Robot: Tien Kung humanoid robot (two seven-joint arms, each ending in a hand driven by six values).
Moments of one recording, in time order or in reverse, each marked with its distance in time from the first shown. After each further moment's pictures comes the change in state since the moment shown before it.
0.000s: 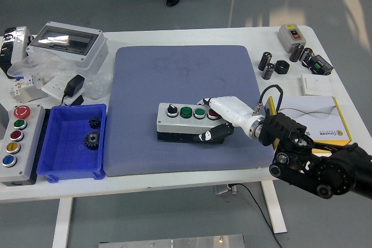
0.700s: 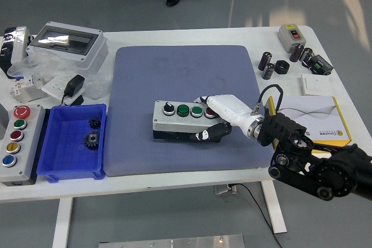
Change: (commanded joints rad) left arm 0.001 -0.003 0.000 0.000 -0.005 0.004 -0.003; right arm -0.004 -0.002 -0.001 0.030 -0.022 -0.019 0.002
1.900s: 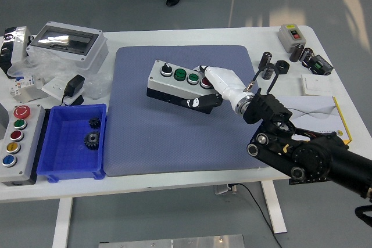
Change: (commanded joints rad) left arm 0.006 0.002 0.002 0.000 -0.011 -0.002 -0.002; right arm 0.041 0.117 0.121 -0.098 0.008 -0.056 -0.058
